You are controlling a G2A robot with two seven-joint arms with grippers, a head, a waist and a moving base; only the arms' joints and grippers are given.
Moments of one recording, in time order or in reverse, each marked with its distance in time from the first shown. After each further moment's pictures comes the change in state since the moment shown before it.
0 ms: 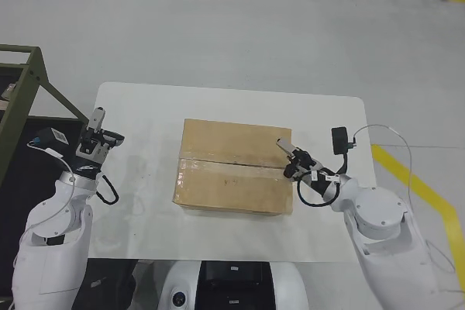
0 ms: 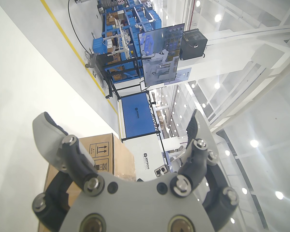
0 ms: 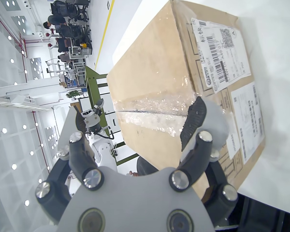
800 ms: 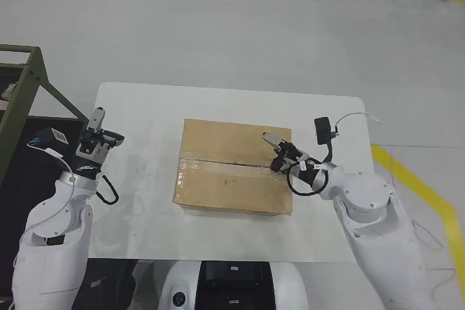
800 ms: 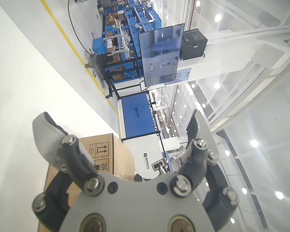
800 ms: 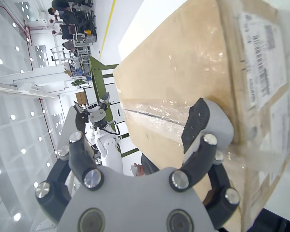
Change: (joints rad) left arm 0.000 0.000 0.000 0.000 0.000 0.000 0.000; right arm 0.147 -0.005 -0.112 0.127 0.071 -0.037 0.031
